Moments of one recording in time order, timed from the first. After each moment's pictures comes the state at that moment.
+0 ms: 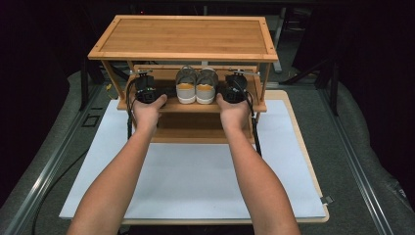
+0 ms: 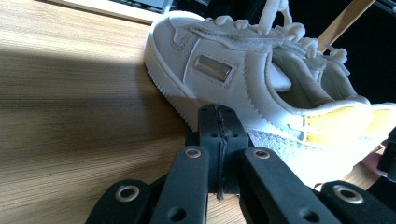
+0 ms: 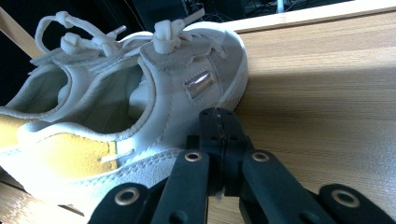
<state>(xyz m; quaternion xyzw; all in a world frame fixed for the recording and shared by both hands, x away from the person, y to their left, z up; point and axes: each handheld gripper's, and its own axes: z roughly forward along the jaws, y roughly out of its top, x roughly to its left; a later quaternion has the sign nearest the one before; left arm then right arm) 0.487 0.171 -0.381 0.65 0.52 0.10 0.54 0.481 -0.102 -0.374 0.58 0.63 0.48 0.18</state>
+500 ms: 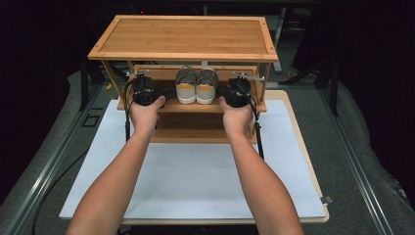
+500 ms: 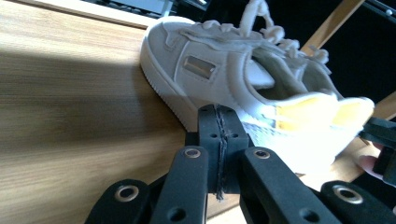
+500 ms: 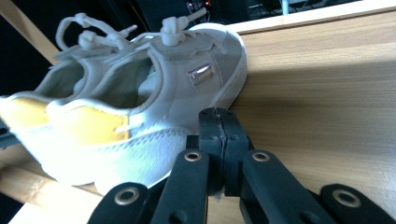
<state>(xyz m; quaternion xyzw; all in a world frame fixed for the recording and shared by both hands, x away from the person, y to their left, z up) 0.470 0.175 -0.374 0.65 0.51 0.11 0.55 0.465 -0.111 -0.376 0.57 0.63 0.50 0.18</state>
